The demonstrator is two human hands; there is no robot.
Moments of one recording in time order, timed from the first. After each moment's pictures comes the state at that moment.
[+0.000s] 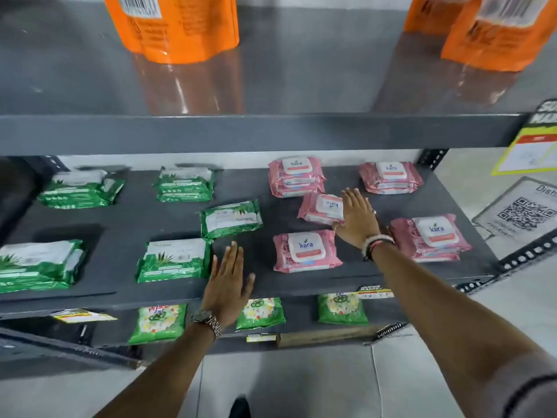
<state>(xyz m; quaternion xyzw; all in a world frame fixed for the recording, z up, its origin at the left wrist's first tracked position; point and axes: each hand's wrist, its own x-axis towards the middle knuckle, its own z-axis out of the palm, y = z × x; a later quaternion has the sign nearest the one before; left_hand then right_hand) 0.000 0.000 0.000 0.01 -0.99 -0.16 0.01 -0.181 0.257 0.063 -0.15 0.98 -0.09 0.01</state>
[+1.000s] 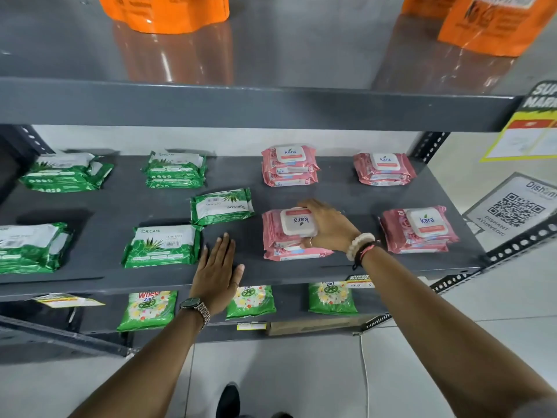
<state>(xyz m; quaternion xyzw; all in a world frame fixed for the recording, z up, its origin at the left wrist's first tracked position) 0.002 -0.003 -0.013 0.01 -0.99 -0.10 0.02 -0.130 0.232 0.096 -0.29 0.93 -0.20 0.13</state>
